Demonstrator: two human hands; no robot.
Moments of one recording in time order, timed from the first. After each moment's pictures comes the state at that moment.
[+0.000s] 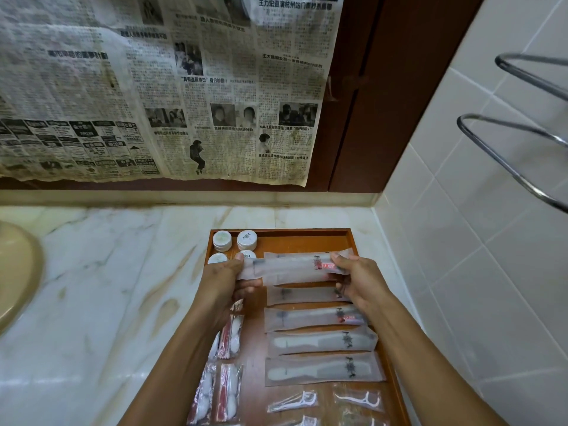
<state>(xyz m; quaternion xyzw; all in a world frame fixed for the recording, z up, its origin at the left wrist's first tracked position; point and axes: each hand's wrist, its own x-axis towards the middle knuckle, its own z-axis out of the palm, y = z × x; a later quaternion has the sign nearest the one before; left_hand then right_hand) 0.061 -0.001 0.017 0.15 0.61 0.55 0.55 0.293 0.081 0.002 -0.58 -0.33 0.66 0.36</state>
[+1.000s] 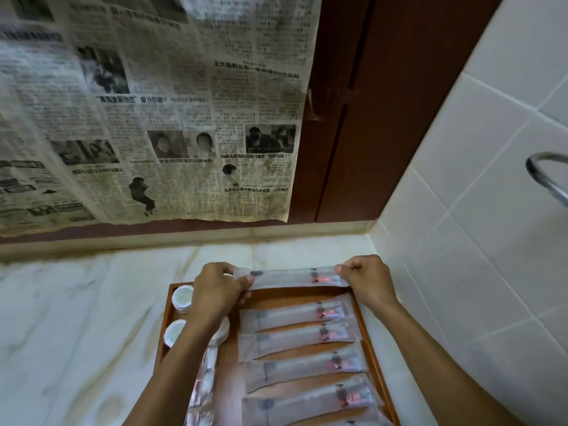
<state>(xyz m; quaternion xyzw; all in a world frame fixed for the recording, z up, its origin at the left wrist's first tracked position) 0.051 0.134 -0.016 0.35 0.75 0.39 0.40 0.314 0.202 -0.023 -0.66 -0.60 0.35 0.29</state>
